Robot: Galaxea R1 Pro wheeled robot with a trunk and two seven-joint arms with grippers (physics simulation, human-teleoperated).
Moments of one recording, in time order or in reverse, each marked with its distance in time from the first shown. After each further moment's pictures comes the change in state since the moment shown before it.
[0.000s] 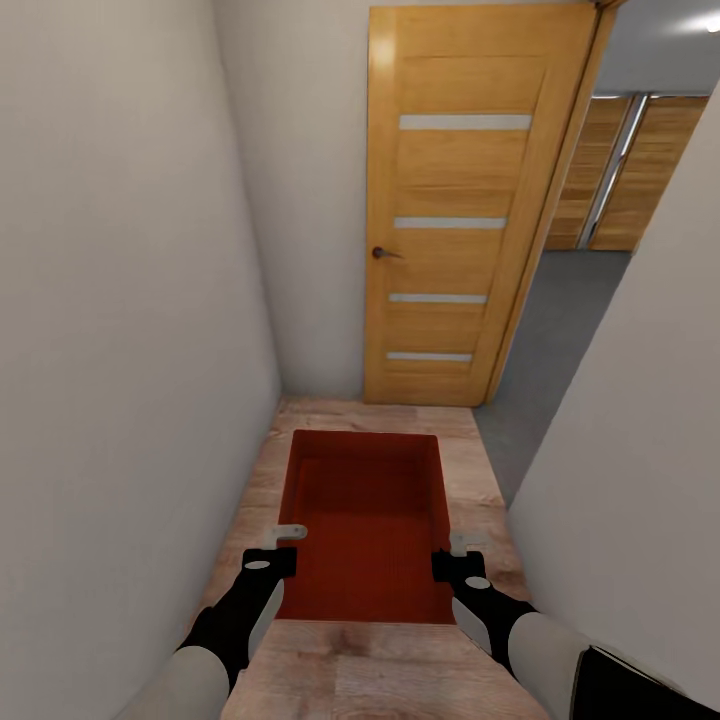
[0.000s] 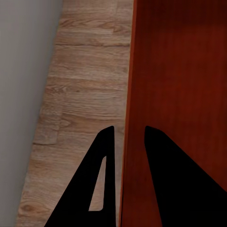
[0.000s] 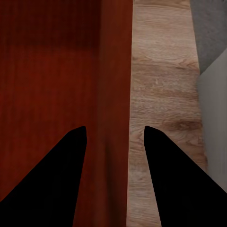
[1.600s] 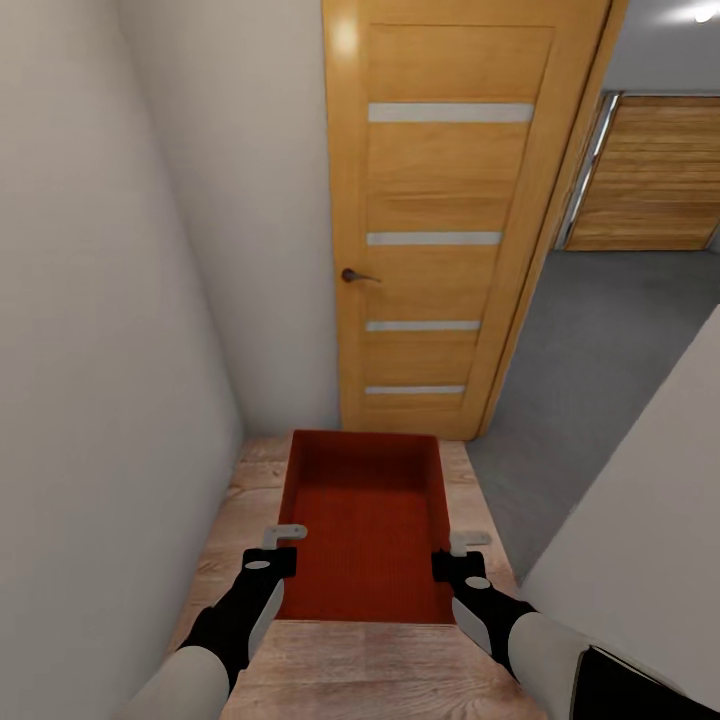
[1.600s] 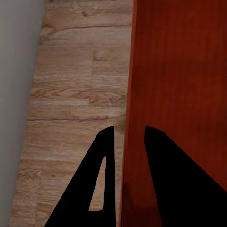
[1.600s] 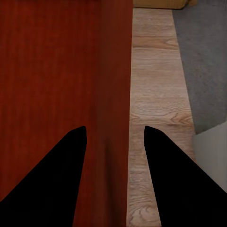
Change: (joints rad) left arm 0.000 0.000 0.000 0.000 0.000 0.000 0.000; right arm 0.000 0.000 0.000 0.000 0.000 0.000 0.000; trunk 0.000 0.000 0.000
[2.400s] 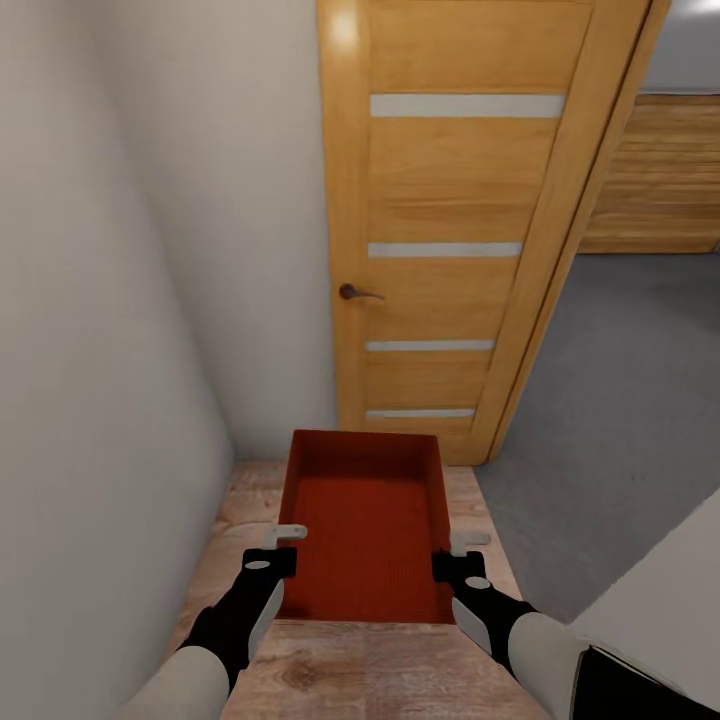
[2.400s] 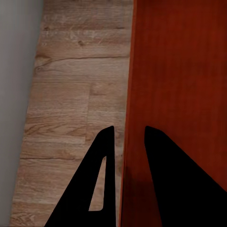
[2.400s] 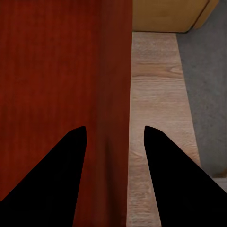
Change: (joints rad) left arm 0.000 0.000 0.000 0.000 0.000 0.000 0.000; right arm 0.000 0.000 0.000 0.000 0.000 0.000 0.000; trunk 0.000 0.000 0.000
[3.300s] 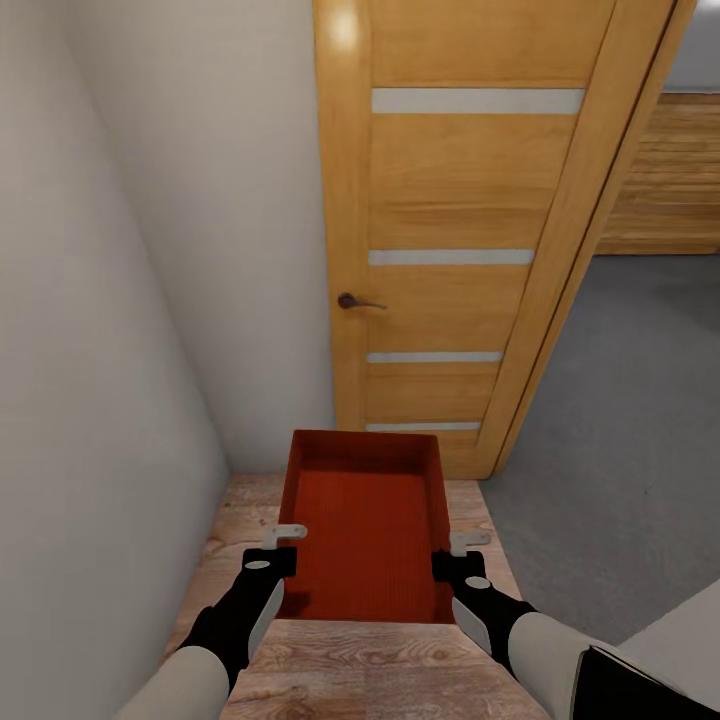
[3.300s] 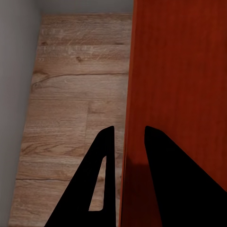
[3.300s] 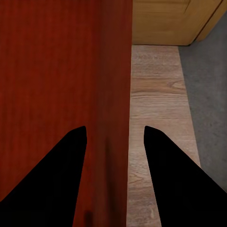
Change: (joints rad) left arm 0.000 0.000 0.000 -0.001 0.000 0.000 0.000; right arm 0.000 0.000 0.000 -0.001 0.000 -0.001 0.000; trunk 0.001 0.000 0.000
